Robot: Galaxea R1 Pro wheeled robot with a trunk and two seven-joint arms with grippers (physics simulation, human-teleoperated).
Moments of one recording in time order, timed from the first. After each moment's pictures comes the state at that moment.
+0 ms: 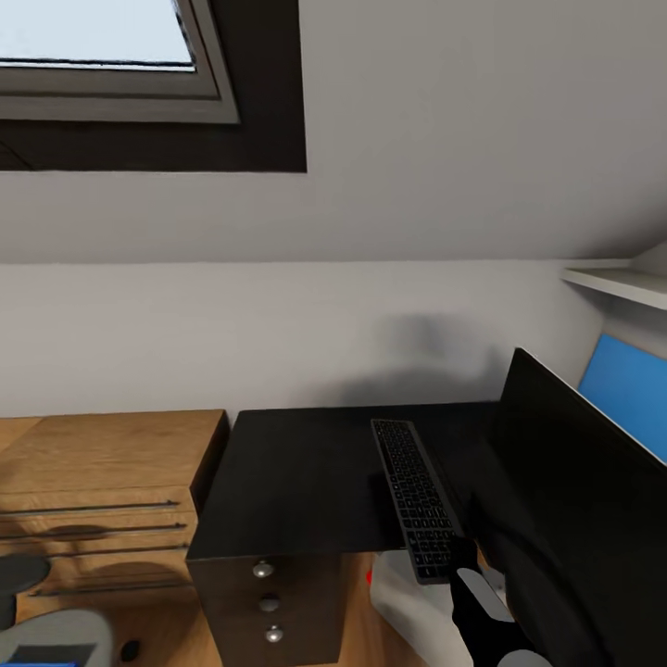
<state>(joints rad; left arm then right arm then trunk) -0.22 0.05 0.18 -0.02 0.37 -0.68 -0.12 -0.49 0.09 -0.18 -0.52 -1.48 -0.34 -0.10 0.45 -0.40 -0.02</state>
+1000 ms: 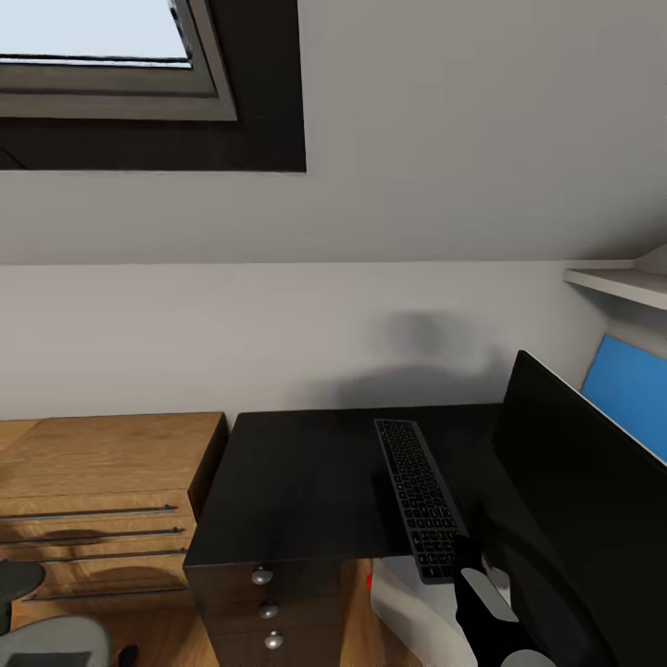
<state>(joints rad) -0.22 0.04 0.17 -0.02 0.37 -0.69 -0.12 -0.49 0.08 -0.18 -0.52 -1.48 -0.35 -0.10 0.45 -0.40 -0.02</state>
